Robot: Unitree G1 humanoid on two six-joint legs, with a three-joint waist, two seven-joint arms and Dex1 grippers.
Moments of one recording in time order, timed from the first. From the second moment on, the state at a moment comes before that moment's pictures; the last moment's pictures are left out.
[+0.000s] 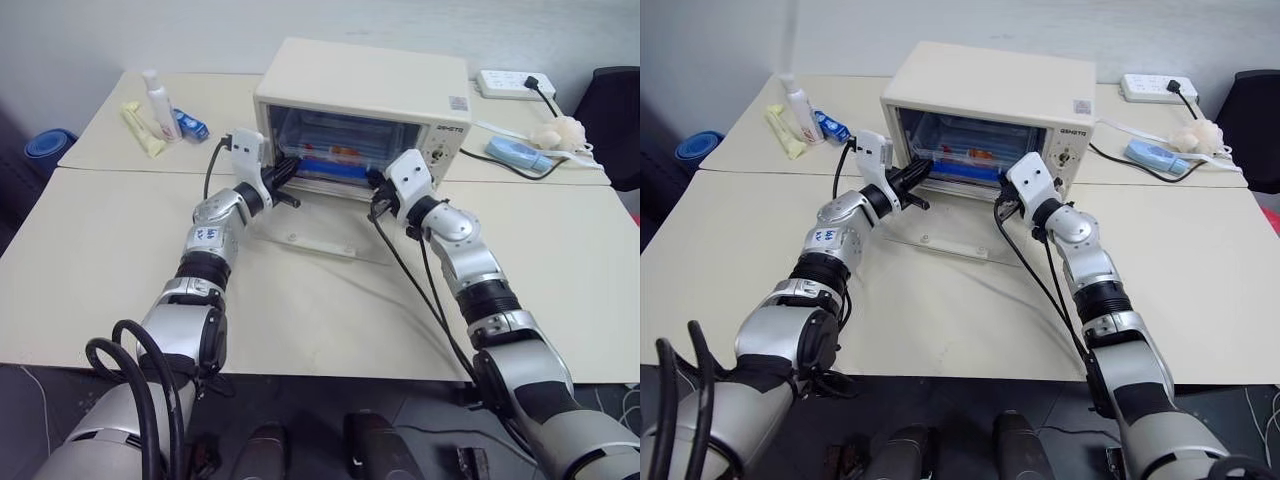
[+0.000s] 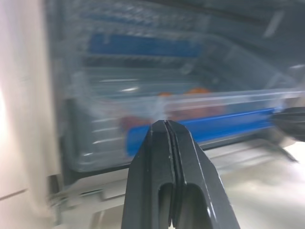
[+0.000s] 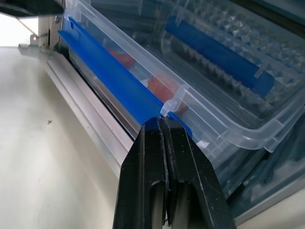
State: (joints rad) left arm -1.13 0.24 0.16 1.11 -0.22 -0.05 -0.52; right arm -0.92 -0.30 0.08 0.71 0.02 -0.13 0.48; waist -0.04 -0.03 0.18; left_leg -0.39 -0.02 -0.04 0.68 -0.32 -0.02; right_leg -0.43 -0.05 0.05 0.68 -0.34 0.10
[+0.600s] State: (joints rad) left arm -0.51 0.79 0.21 0.25 -0.49 0.33 -1.31; right arm -0.33 -0.63 0.00 -0.03 0.26 0.27 0.88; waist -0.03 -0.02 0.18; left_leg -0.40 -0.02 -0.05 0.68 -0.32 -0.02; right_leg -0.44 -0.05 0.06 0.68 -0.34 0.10
